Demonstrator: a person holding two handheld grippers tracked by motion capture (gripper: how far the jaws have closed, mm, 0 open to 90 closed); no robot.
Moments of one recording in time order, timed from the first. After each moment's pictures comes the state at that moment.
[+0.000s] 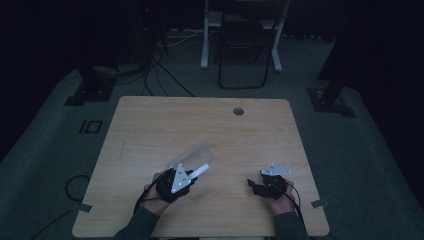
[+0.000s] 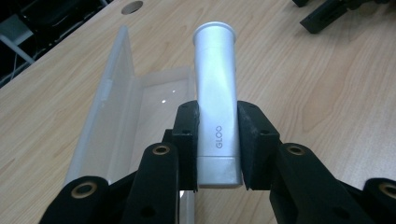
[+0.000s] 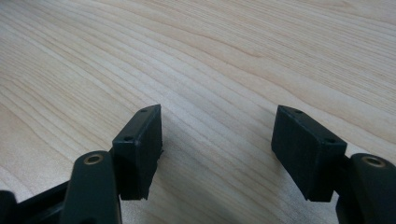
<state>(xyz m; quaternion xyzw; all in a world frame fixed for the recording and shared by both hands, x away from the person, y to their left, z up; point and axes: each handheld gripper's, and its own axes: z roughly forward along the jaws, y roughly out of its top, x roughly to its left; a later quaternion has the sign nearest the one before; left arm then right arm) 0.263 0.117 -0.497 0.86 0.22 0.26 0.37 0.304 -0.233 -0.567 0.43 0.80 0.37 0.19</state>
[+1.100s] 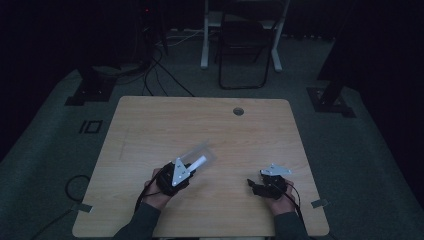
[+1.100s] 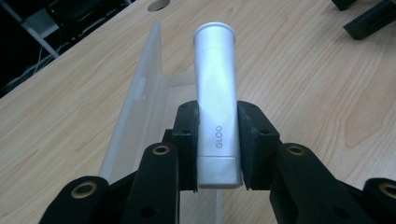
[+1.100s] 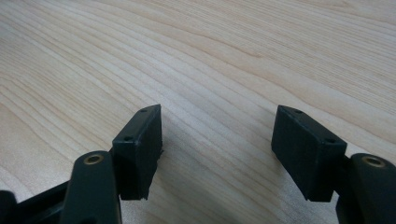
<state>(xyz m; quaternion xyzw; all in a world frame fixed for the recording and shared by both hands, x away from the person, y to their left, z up) 0.280 0.118 -0.502 0.85 0.26 0.29 0.37 0.304 -0.233 -0.567 0.43 0.80 0.37 0.19</state>
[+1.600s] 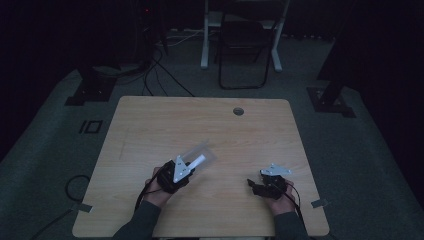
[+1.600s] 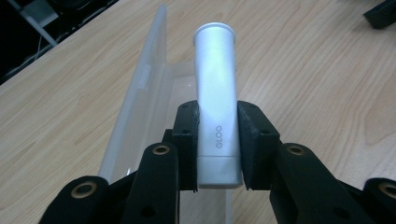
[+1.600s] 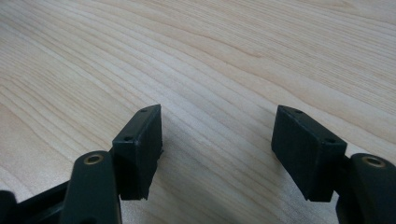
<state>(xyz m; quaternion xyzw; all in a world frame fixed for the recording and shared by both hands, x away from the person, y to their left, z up) 0.291 0.118 -0.509 0.85 0.27 0.28 0.36 0.304 -0.233 -0.567 0.43 0.80 0.37 0.19</state>
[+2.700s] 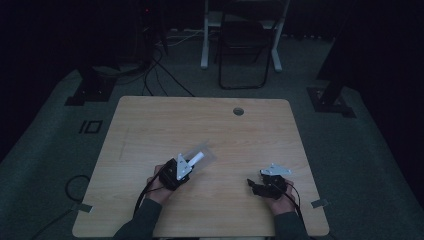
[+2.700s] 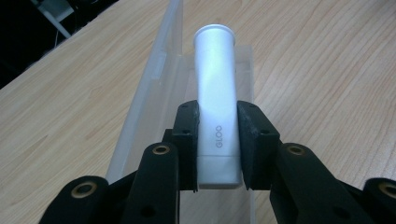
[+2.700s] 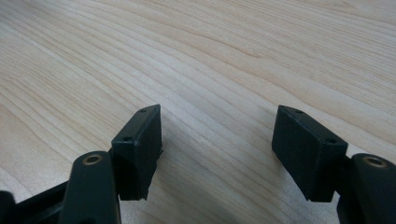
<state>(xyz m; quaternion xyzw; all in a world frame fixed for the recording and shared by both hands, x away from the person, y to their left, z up) 0.302 0.115 -0.520 0.85 0.28 0.31 0.34 0.304 -0.233 -0.567 0.43 0.80 0.37 0.19</state>
